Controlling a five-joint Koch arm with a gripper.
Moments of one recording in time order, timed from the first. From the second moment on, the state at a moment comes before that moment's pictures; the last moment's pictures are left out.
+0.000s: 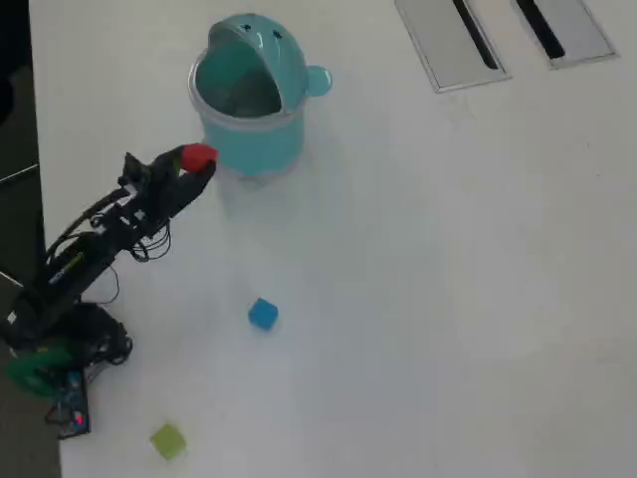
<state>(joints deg) -34.5 120.9 113.7 5.9 -96.6</state>
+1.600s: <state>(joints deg) -45.8 48.6 35.2 2.0 -100.5</state>
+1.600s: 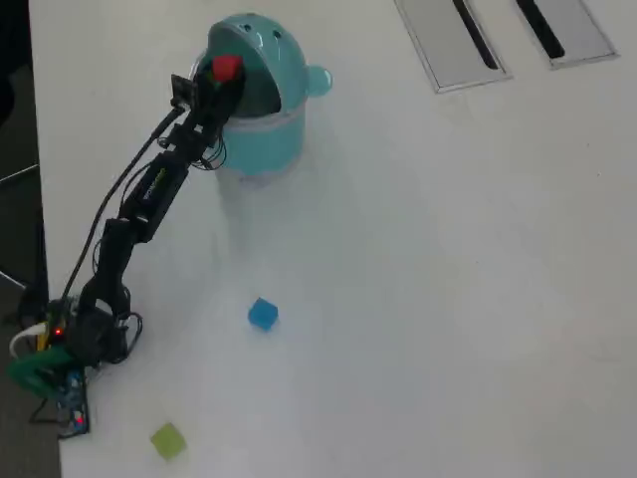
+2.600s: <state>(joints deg) -44.3 51.9 -8.7 74.4 -106.3</state>
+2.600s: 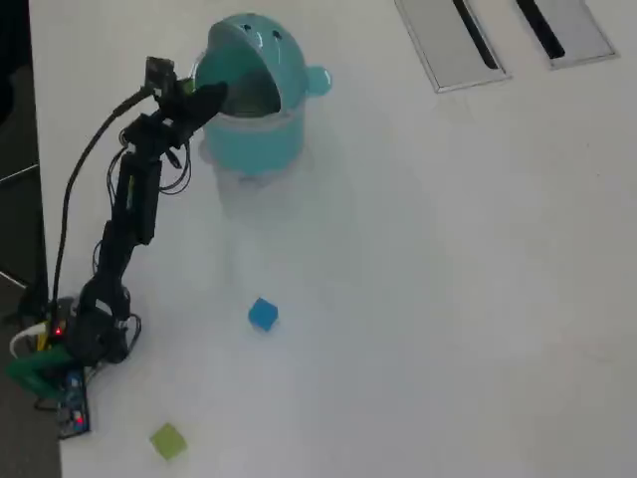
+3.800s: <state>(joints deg) -40.8 75.4 -9.3 87.5 -98.9</state>
